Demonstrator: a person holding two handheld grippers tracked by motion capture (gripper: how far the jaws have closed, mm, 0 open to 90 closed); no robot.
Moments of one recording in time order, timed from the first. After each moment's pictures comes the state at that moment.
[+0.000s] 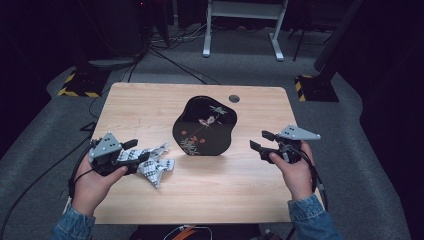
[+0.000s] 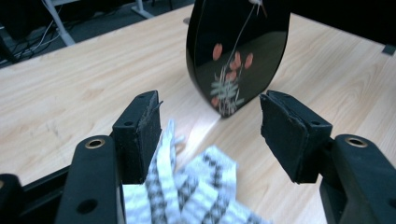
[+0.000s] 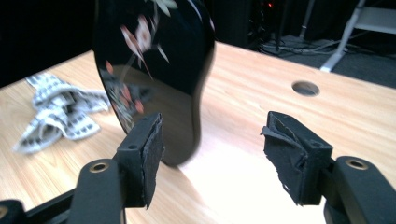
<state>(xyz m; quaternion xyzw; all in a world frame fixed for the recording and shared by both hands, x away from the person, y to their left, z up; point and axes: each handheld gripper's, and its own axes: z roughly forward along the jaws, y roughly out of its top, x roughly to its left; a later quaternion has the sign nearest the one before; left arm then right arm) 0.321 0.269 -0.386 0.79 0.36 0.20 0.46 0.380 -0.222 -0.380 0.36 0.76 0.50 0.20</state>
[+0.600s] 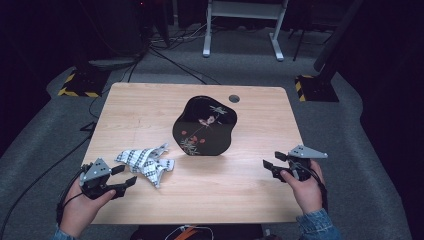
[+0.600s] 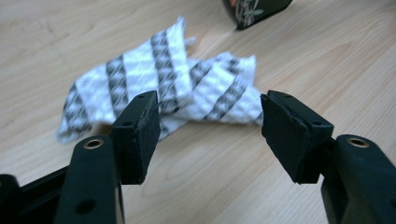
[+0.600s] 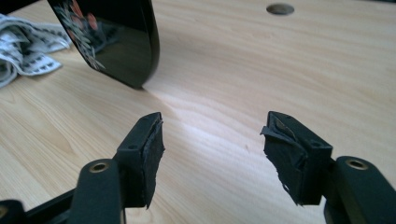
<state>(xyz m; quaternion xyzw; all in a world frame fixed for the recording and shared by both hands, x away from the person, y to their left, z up) 0.291 0.306 -0.451 0.80 0.41 0.16 0.40 0.358 -0.265 -0.437 0.42 0.77 0.43 0.18</state>
